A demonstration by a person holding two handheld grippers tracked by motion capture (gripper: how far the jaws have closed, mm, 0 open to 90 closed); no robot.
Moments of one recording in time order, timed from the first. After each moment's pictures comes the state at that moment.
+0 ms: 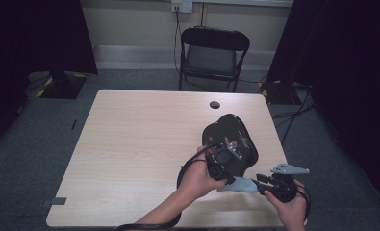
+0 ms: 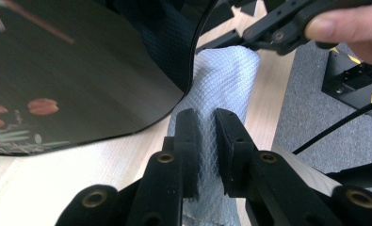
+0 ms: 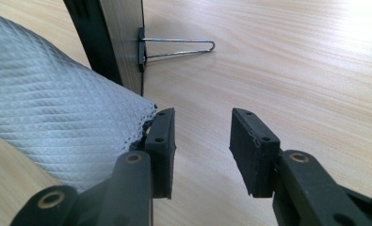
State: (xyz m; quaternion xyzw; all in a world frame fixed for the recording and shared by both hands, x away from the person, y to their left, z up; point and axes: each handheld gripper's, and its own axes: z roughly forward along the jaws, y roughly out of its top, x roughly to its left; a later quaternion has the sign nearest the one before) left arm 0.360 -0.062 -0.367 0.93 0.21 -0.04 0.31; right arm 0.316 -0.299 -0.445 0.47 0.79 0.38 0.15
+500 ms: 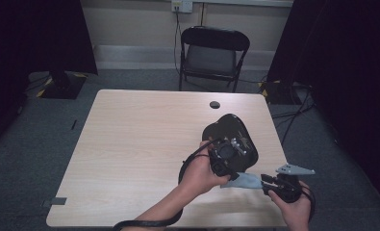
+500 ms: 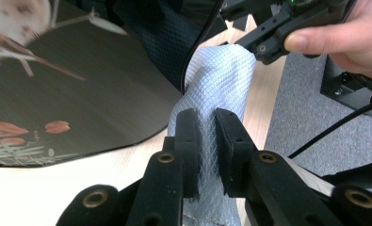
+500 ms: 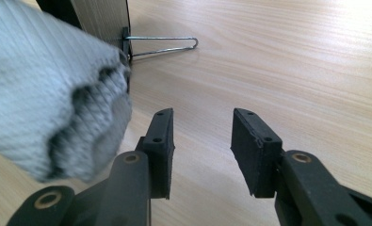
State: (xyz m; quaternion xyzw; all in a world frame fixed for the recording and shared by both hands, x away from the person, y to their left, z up) left arm 0.360 -0.065 -0.344 0.93 0.20 -0.03 0.32; right arm 0.314 -0.311 -0.445 0.48 0.78 0.38 0.15
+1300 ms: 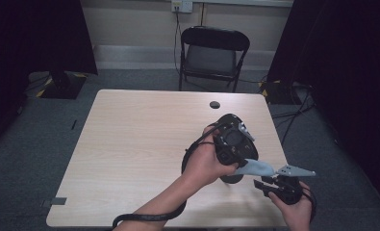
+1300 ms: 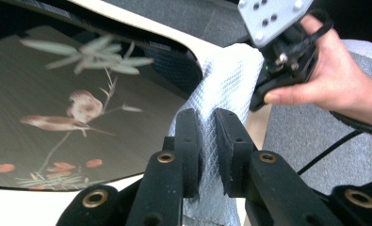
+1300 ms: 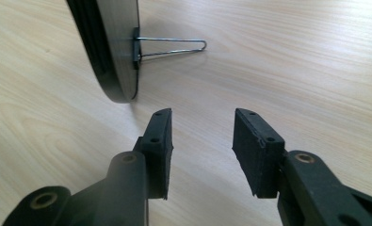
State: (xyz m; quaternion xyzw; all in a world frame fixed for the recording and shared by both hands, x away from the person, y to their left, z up) left arm 0.357 -0.069 -0.284 0.92 0.19 0.01 0.35; right arm 0.309 -0.309 -0.441 0.46 0.78 0.38 0.16
